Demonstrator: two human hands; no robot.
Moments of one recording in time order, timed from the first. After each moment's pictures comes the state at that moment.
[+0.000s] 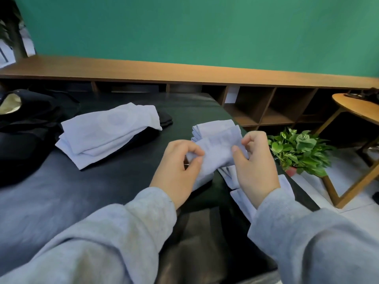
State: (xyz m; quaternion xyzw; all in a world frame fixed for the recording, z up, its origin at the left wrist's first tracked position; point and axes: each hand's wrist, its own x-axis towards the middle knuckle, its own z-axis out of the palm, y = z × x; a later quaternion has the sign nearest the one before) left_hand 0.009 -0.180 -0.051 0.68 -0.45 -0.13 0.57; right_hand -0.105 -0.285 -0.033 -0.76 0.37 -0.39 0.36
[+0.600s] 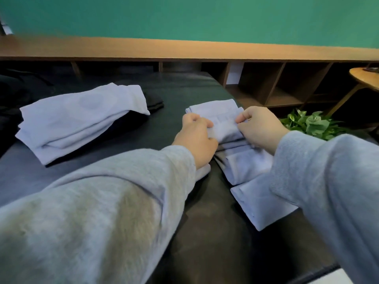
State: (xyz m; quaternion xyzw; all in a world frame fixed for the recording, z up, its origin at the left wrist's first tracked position) left_hand 0.024 -0.276 -0.060 0.80 -0.47 -0.17 0.32; right_hand -0.075 -0.397 -0.043 -0.83 0.46 -0.19 0.26
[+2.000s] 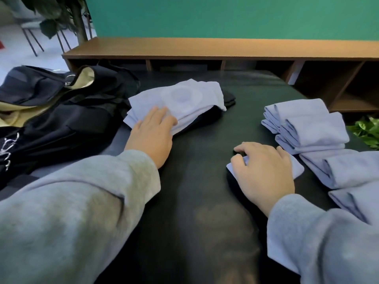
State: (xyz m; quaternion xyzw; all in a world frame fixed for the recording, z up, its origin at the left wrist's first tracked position) left_hand 0.175 -0.104 -0.088 0.89 -0.43 0.10 0.15; right_hand -0.002 -0.230 -0.099 -0.91 0.37 -0.19 0.10
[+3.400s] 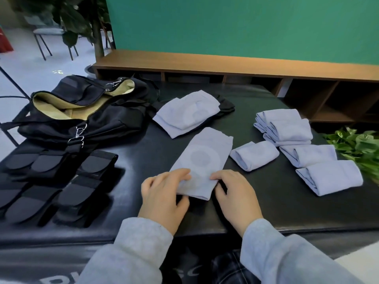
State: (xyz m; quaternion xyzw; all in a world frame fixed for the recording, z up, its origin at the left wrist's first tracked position) left_hand 0.040 0.030 -0.110 0.83 -0.41 0.08 0.37; right_hand -0.055 -0.116 -0.110 -0.91 0.24 -0.25 0.23
